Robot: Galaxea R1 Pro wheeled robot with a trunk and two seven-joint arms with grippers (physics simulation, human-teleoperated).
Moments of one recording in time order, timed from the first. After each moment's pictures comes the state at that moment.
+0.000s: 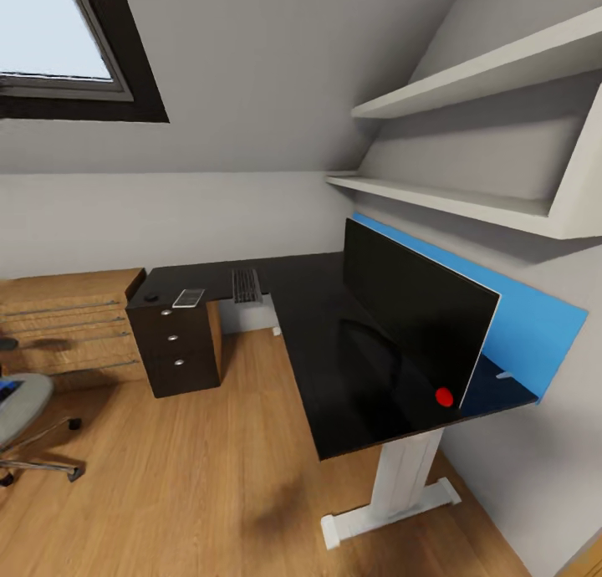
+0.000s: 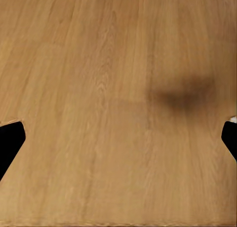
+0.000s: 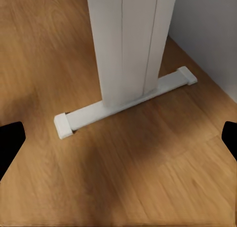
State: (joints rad) left arm -0.23 0.09 0.44 -0.02 0.03 -0.63 -0.20; right arm -0.21 0.00 -0.14 0.02 -0.06 -0.91 0.00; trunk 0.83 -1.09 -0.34
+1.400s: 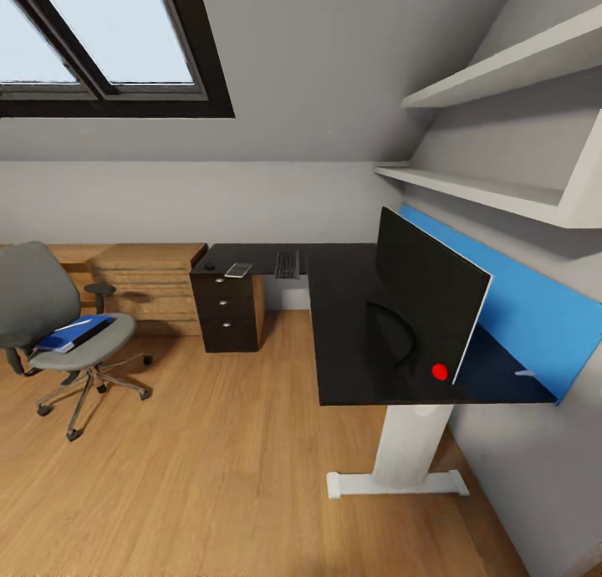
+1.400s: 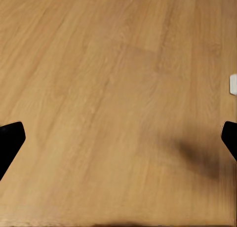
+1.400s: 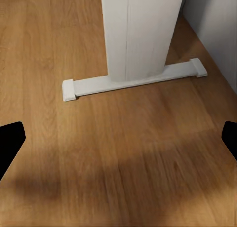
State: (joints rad) left arm -0.10 0.04 0.44 -0.02 0.03 -0.84 -0.25; right arm -0.21 0.00 -0.14 0.02 -0.05 -0.91 0.00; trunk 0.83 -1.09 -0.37
